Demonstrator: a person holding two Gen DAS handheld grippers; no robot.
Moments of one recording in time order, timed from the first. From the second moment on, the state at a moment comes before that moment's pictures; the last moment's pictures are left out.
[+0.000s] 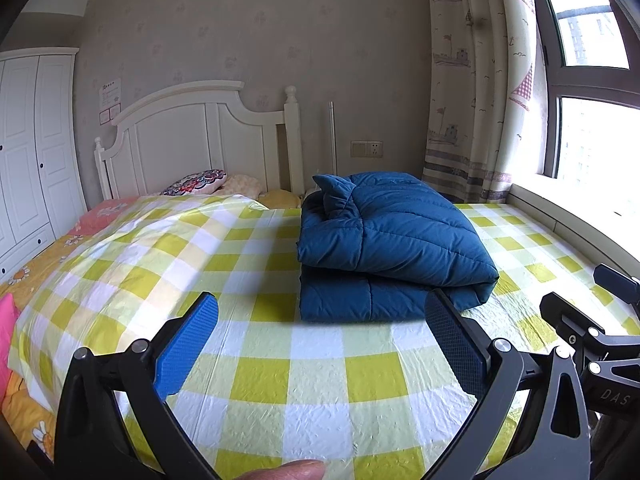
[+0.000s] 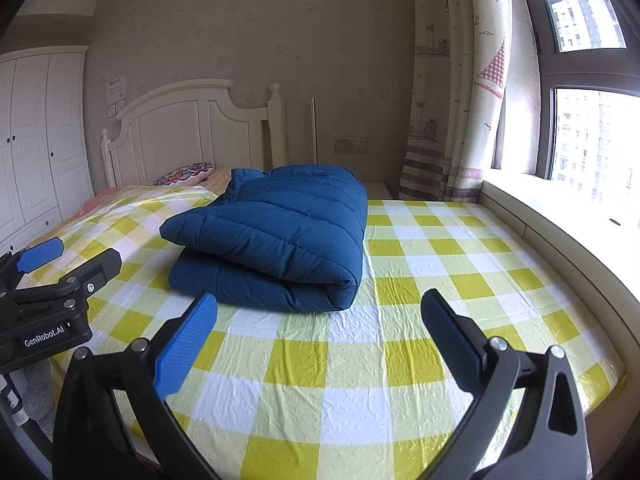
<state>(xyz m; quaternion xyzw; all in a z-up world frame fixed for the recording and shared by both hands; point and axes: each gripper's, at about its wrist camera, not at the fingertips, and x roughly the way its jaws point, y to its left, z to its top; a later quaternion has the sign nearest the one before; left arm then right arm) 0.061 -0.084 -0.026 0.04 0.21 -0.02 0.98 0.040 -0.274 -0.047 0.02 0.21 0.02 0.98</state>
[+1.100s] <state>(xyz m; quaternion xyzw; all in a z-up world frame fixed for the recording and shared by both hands) 0.059 -0.081 -0.031 0.04 0.21 -0.02 0.98 0.038 -0.270 -0.046 0.01 0.21 0.01 0.98</state>
